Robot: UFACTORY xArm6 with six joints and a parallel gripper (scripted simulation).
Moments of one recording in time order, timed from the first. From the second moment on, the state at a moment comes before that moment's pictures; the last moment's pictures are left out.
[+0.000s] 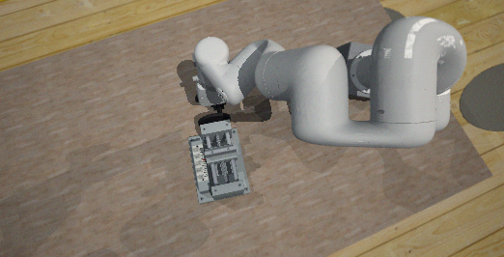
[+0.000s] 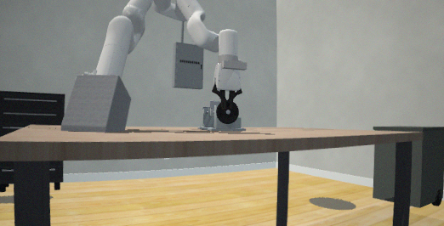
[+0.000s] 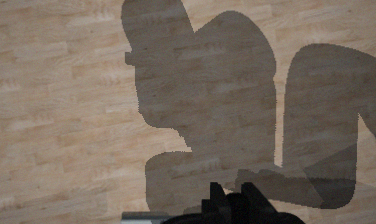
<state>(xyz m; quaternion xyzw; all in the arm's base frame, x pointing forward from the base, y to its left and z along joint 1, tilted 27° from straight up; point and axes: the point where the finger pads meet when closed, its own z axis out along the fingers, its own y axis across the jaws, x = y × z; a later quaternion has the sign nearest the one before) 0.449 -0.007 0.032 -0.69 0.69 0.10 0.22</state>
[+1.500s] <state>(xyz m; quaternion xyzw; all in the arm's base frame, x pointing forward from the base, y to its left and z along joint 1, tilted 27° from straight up) 0.447 -0.006 0.030 -0.69 0.69 0.10 0.22</state>
